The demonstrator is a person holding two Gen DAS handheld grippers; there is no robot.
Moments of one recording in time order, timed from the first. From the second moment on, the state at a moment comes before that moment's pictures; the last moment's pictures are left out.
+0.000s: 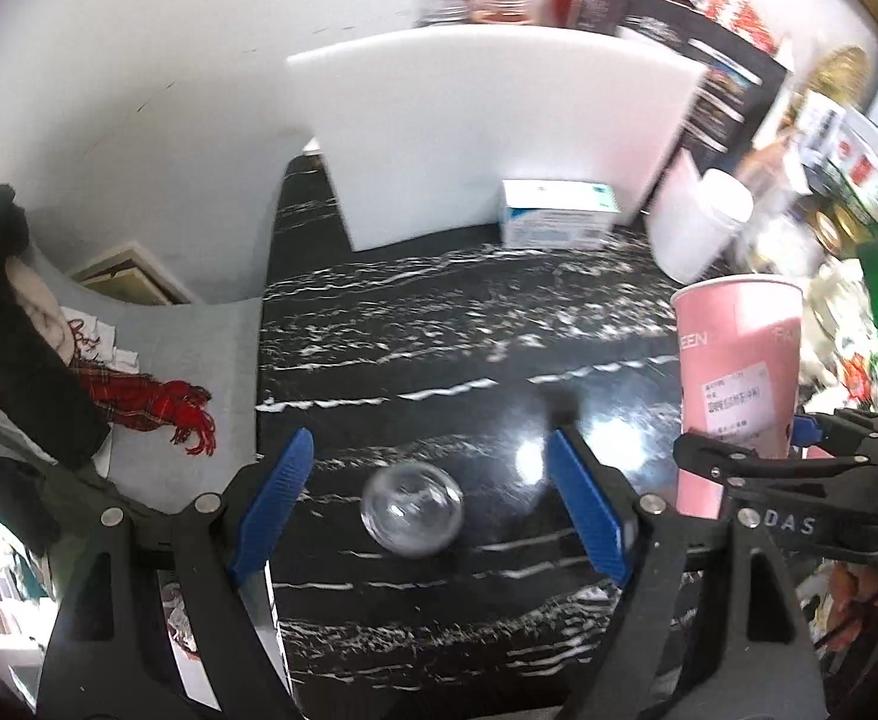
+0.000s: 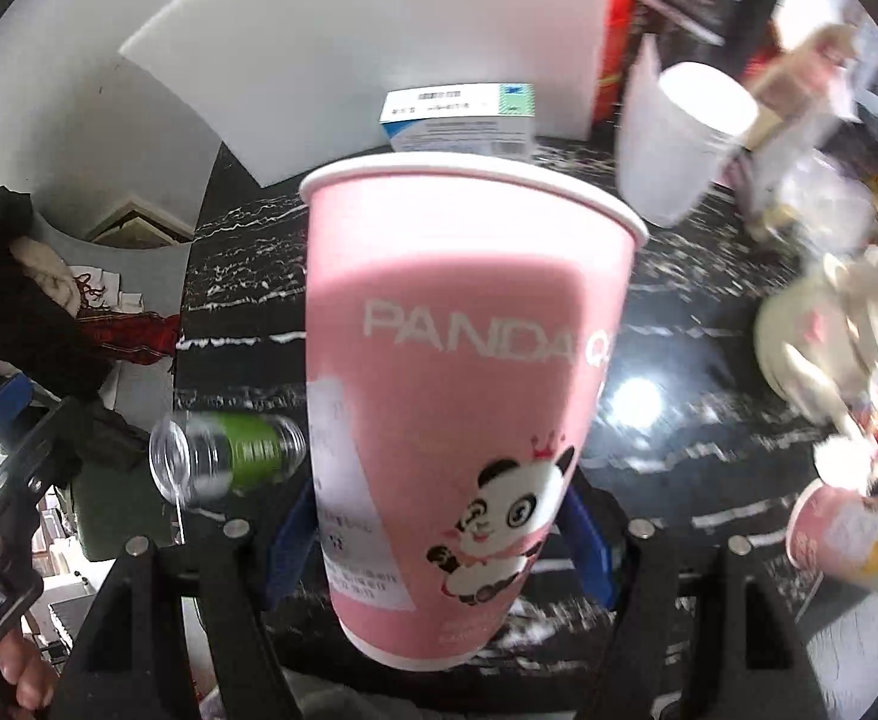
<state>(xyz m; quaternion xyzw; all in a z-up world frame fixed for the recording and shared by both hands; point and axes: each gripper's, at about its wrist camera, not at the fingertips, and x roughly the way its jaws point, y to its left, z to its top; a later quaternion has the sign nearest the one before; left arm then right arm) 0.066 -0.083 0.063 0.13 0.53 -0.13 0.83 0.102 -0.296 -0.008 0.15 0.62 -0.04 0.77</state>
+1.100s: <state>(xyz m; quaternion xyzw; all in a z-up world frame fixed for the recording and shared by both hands) -0.099 -0.151 -0.041 0.07 0.61 0.01 0.79 -0.007 -0.374 -0.126 0.12 0.63 0.01 0.76</state>
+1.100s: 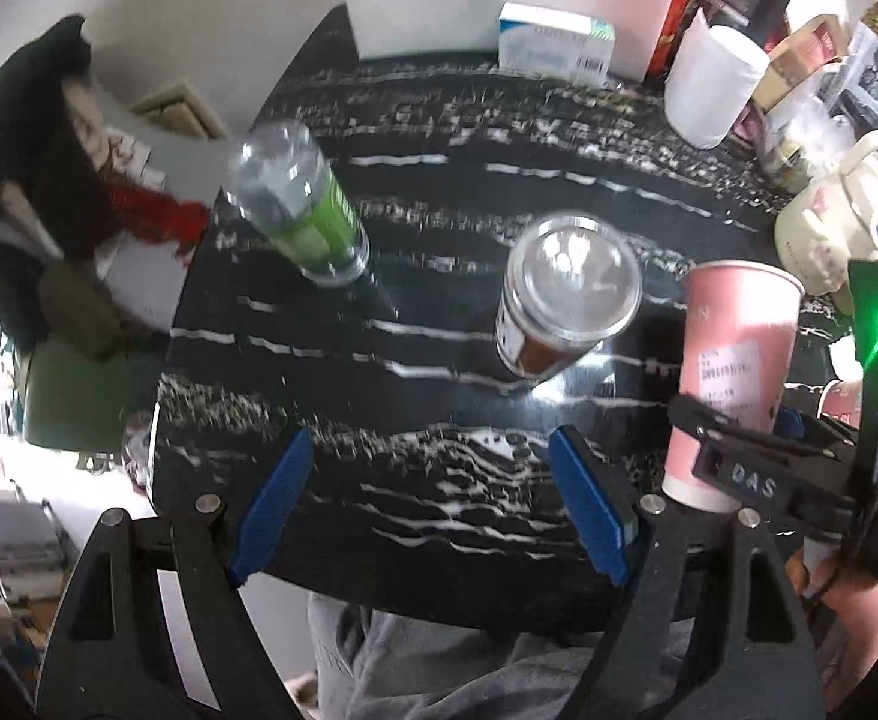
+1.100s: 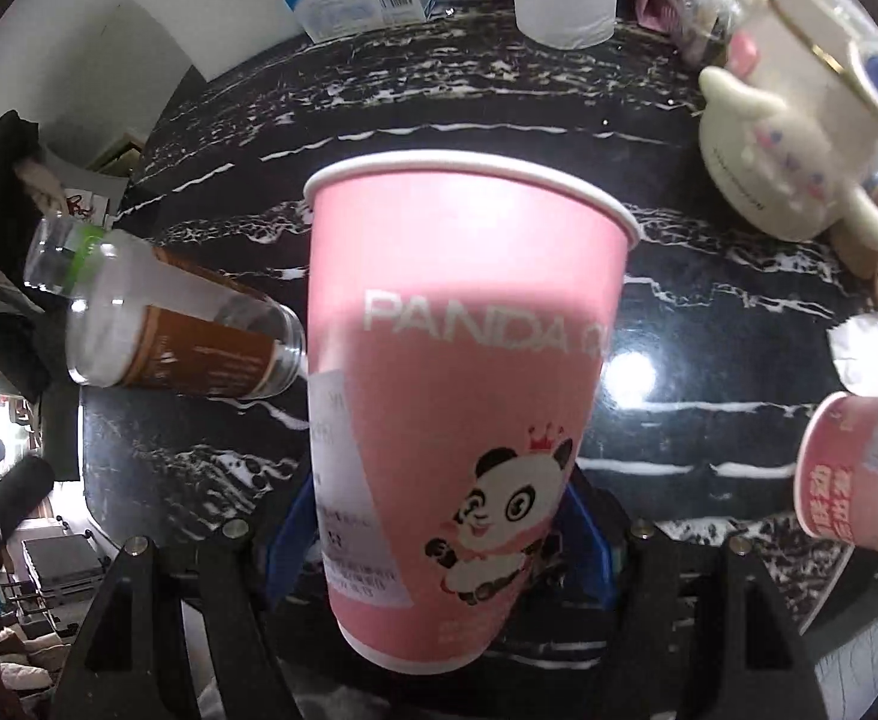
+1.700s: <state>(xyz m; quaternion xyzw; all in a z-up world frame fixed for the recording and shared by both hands) -0.097 -0.179 -0.061 0.06 0.62 0.03 0.79 0.002 -0.382 -0.157 0.13 0.63 0.04 0.76</state>
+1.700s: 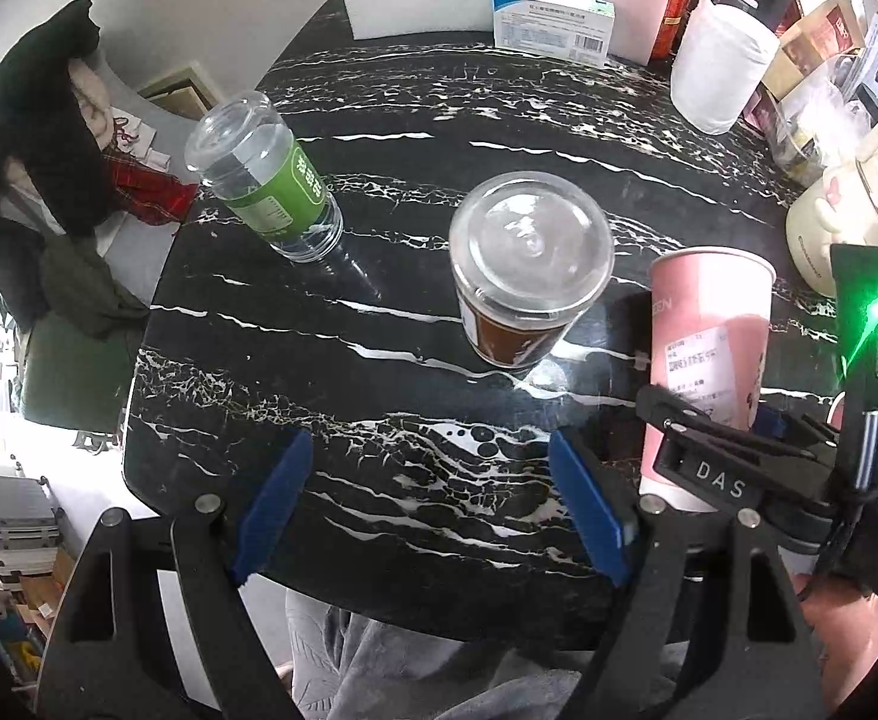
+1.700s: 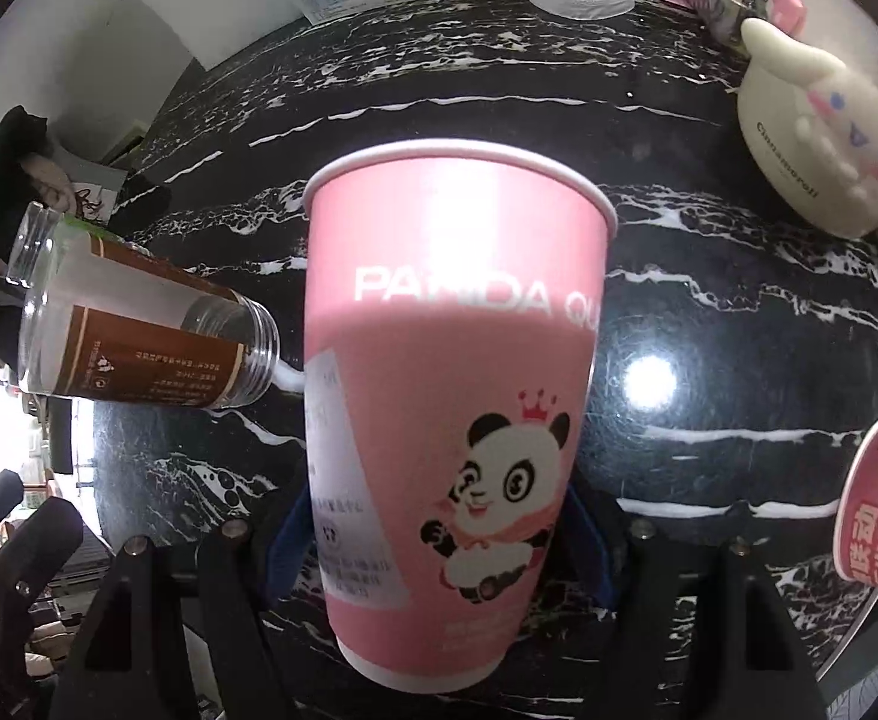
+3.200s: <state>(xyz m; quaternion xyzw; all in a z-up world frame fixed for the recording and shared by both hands) -0.075 -0.307 -0.143 0.07 0.69 -0.15 0.70 -0.086 -0.472 -0.126 0.08 0.66 -0.02 0.75</state>
